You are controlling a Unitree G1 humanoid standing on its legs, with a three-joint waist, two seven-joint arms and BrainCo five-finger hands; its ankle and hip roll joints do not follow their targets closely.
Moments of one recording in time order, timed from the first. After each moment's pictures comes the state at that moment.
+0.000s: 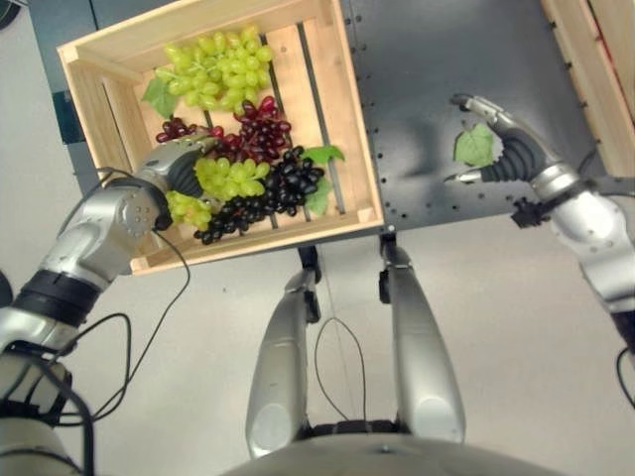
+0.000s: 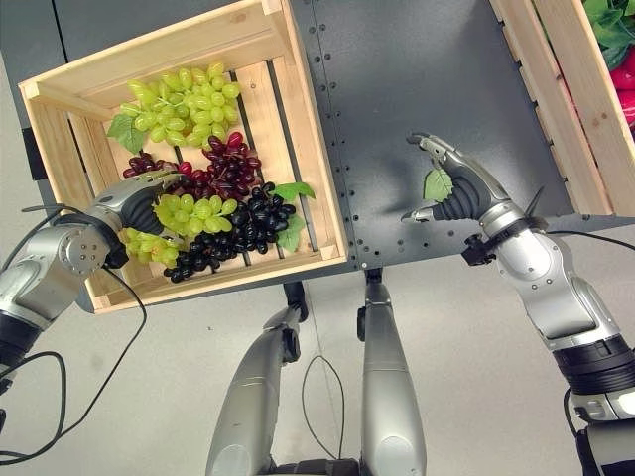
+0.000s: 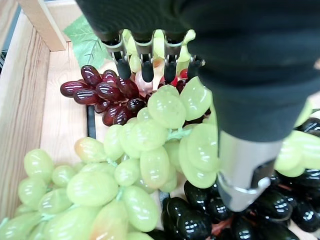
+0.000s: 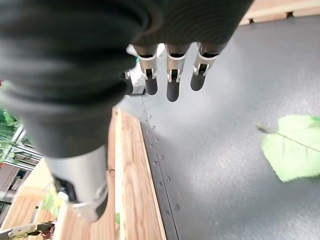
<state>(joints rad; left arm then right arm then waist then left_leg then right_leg) -0.60 1.03 -0.41 0.25 0.38 0.03 -0.16 -0.41 -0.91 0.12 -0.08 -0.09 -0.07 0.09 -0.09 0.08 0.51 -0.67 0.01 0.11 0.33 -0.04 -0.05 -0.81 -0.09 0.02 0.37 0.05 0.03</state>
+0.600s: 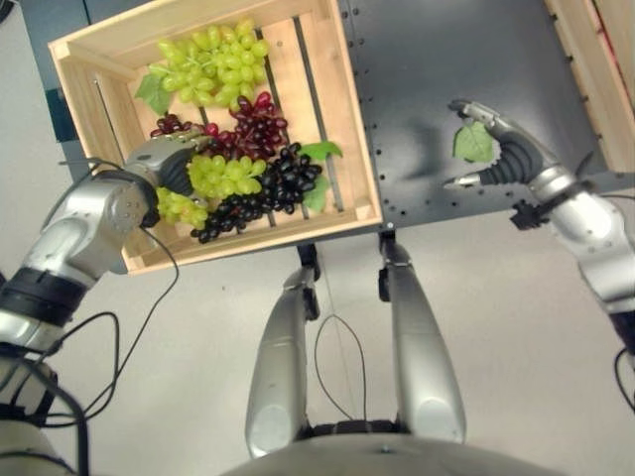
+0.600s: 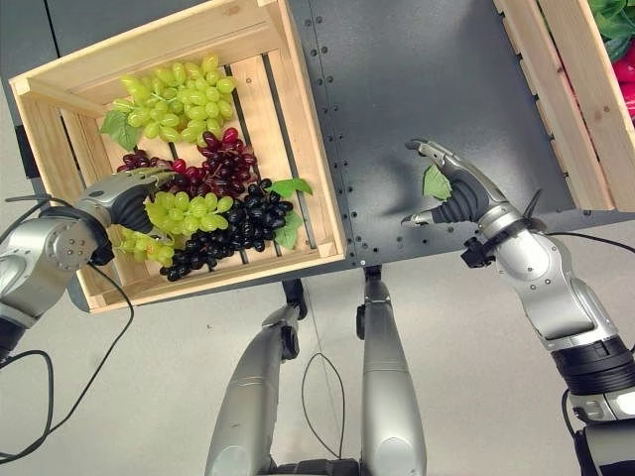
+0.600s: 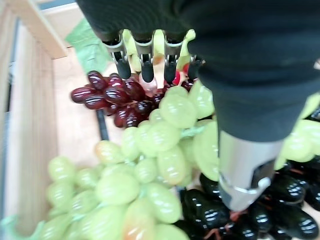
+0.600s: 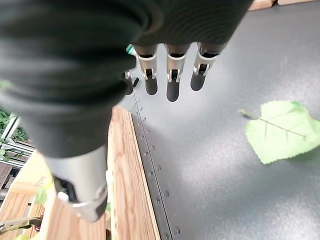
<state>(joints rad) -0.53 1.09 -0.33 0.20 0.44 0.04 -0.23 -0.41 -0.91 0.12 -0.08 -0.09 -0.05 0.12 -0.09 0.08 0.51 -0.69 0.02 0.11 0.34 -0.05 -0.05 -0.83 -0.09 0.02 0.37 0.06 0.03</state>
